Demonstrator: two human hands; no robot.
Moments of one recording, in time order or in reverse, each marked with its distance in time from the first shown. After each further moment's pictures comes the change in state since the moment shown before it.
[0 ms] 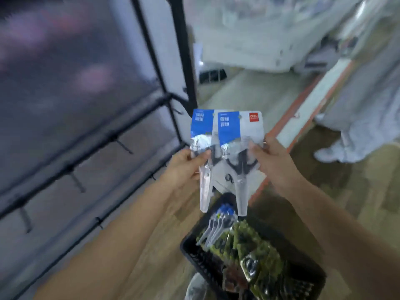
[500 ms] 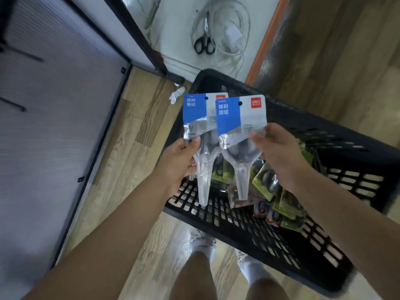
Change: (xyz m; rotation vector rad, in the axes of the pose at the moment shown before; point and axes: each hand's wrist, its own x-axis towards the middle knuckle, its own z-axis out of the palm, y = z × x) left_hand 0.142 -0.409 0.025 0.102 -0.213 -0.568; right_hand 0.002 0.444 0.045 0.150 0.271 0.652
